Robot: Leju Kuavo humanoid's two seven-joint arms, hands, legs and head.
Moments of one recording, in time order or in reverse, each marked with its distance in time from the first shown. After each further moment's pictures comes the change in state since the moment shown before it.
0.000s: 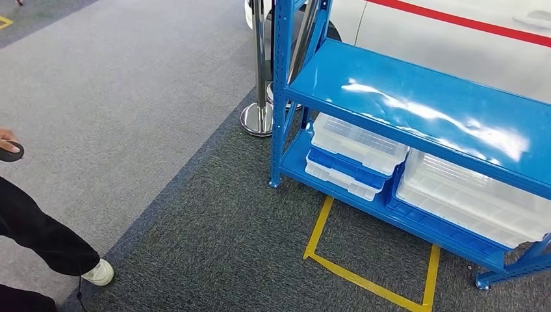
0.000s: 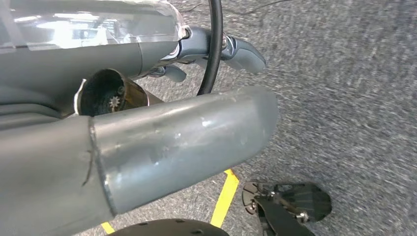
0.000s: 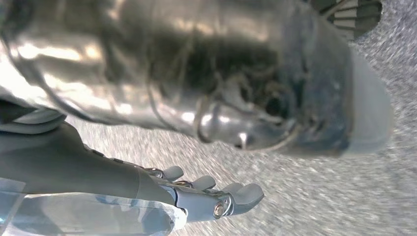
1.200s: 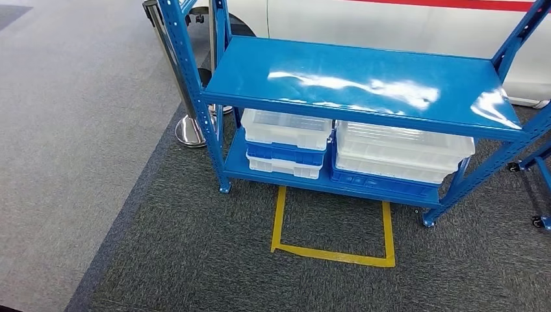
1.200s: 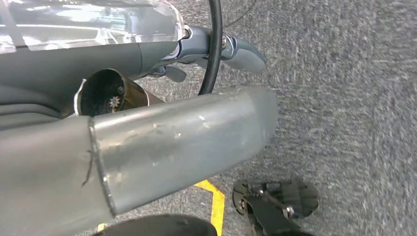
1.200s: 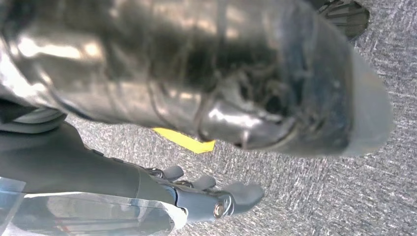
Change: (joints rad) left arm -0.010 0.004 0.013 -0.001 -0.011 -0.002 -0.016; right arm -0.007 0.000 -0.019 0.000 0.017 0.000 -0.019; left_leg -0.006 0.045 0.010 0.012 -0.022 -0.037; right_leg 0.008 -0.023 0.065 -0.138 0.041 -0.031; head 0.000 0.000
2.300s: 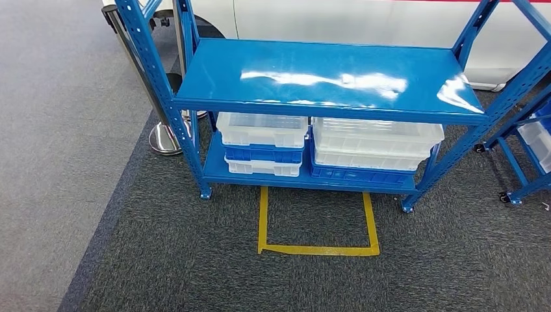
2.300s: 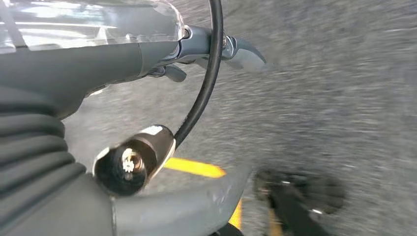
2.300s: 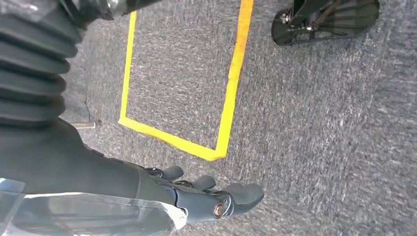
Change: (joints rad) left arm -0.001 -0.005 0.036 0.000 0.019 -0.035 0.114; right arm -0.001 0.006 -0.001 0.000 0.034 0.007 0.011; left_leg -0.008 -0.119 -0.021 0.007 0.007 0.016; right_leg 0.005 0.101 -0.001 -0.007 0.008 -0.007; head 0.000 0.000
